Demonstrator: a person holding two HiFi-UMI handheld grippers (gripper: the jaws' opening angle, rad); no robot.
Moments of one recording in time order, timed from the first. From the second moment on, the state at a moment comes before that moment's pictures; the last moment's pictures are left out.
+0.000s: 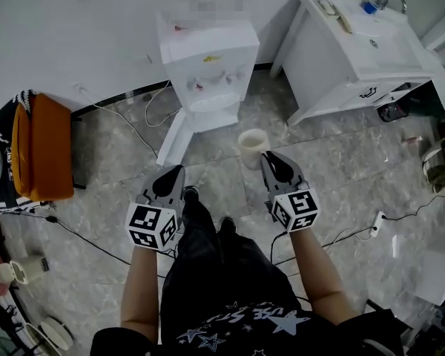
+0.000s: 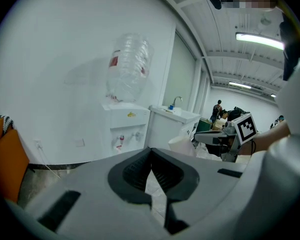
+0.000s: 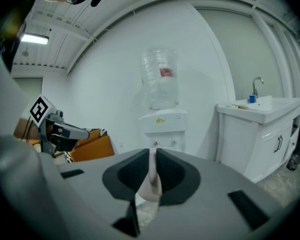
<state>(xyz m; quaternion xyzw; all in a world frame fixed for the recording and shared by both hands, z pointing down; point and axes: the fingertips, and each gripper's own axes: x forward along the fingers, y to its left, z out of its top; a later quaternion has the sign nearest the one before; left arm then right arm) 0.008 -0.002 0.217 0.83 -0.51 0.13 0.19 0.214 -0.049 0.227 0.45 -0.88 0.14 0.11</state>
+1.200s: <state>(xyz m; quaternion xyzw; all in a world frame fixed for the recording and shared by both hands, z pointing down) -0.132 -0.133 0.477 0.77 -0.59 0.12 0.20 0.110 -0.183 0.514 0.42 -0.89 0.14 0.14</state>
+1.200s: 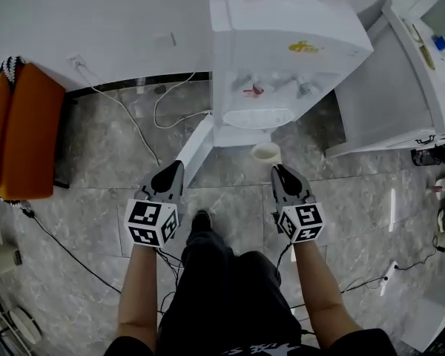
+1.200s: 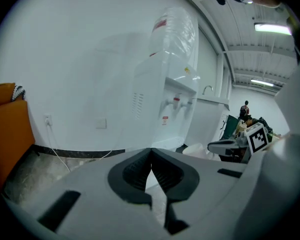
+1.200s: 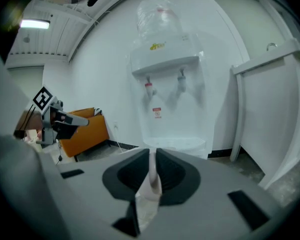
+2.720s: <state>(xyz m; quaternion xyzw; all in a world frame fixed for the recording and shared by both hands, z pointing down) -0.235 -0.237 0.590 0.78 -0.62 0.05 0.08 0.004 -0.393 0.837 0.44 -0.88 0.11 0.12</state>
